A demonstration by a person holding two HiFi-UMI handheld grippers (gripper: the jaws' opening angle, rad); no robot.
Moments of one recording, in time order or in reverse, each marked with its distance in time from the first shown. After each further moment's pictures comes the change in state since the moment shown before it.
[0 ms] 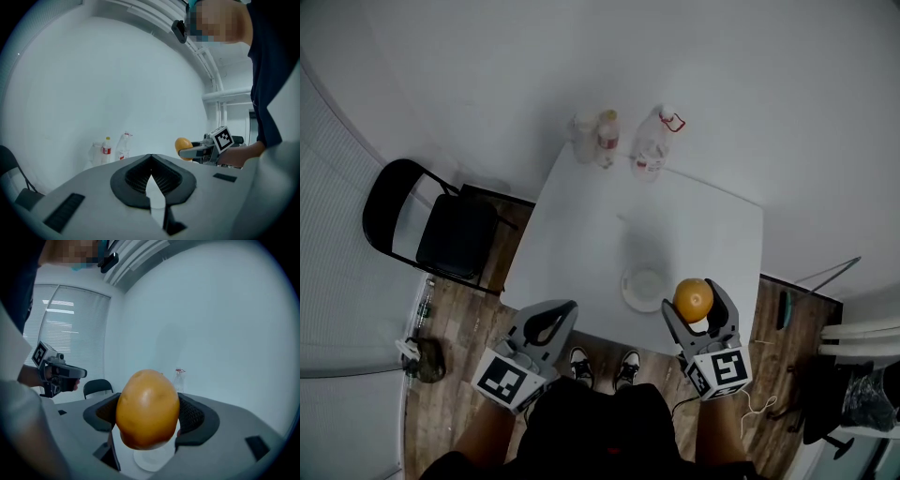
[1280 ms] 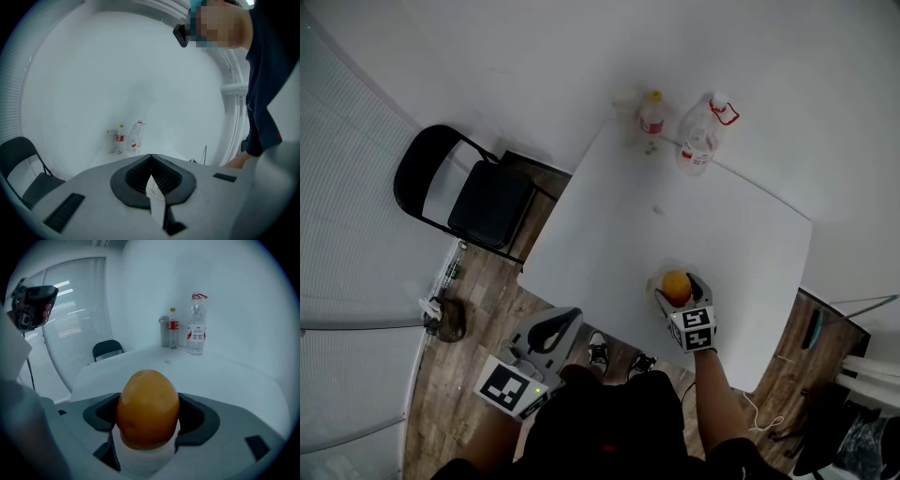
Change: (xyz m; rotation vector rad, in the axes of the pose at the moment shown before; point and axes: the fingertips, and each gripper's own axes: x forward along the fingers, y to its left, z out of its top) left arm 0.018 0.013 -0.037 -0.061 0.129 0.194; right arm 0.133 -0.018 -0.242 -0.018 0.451 0.213
